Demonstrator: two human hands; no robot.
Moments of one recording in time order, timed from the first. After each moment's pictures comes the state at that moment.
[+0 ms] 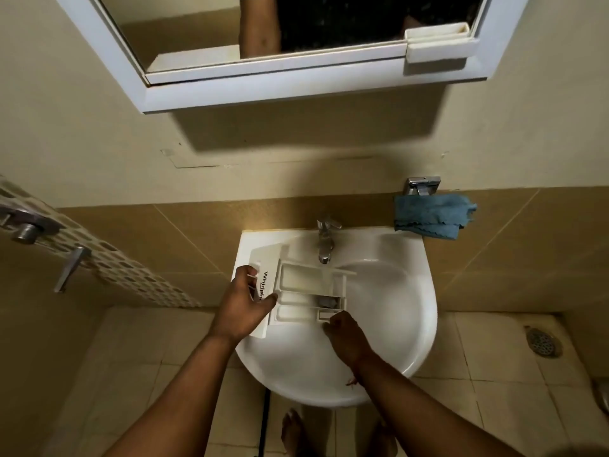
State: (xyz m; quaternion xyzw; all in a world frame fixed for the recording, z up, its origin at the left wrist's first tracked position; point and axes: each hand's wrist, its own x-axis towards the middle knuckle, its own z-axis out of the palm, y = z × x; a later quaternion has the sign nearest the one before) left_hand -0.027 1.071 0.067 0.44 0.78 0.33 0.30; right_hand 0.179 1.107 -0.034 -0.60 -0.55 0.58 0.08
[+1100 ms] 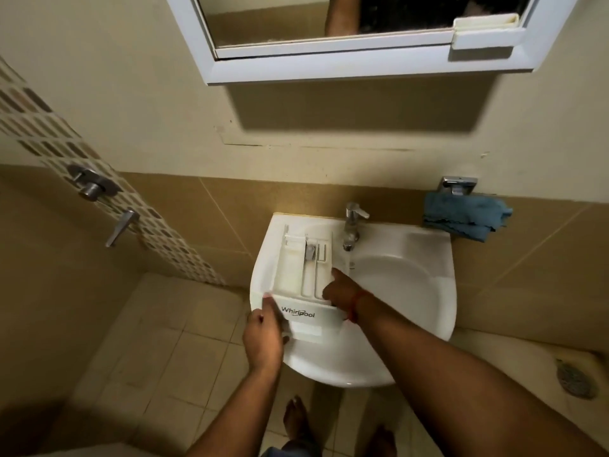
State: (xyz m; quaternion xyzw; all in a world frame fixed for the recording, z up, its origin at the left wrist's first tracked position) left_hand 0.048 0.993 0.035 0.01 0.80 0.53 0.29; right_hand 0.139 1.146 0.020 -0.51 -0.58 0.63 0.01
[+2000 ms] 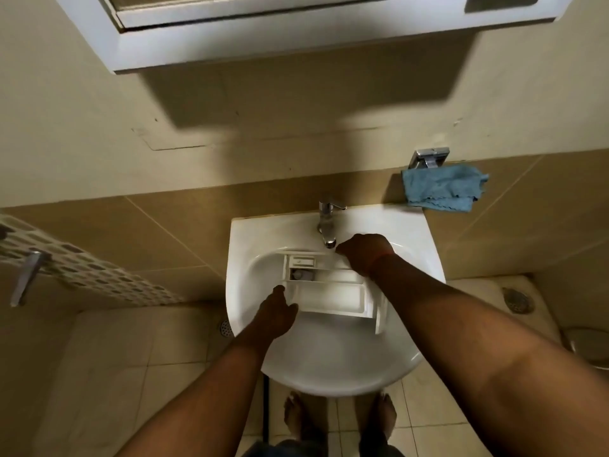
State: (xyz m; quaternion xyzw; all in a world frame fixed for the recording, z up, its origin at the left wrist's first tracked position) left_hand -0.027 1.091 -0.026 0.45 0.77 0.06 0.44; right_hand 0.161 1.235 0.017 -0.45 -0.87 0.08 -0.20
